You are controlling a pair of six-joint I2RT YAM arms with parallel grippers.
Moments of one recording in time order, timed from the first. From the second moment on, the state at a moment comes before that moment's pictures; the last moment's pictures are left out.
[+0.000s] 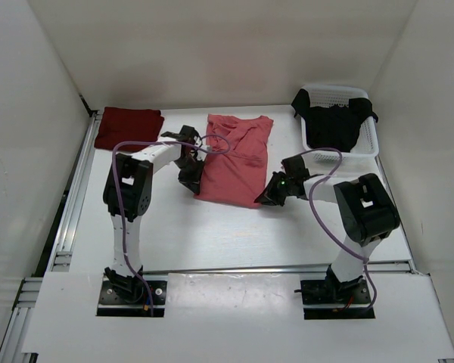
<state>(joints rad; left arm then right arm) -0.36 2.11 1.55 -0.85 0.27 -0.01 0.39 1.76 0.83 -0.04 -0.46 0.85</state>
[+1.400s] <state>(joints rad) -0.48 1.91 1.89 -1.30 0.05 -0.02 0.56 1.30 1.04 -0.78 -0.27 0.78</state>
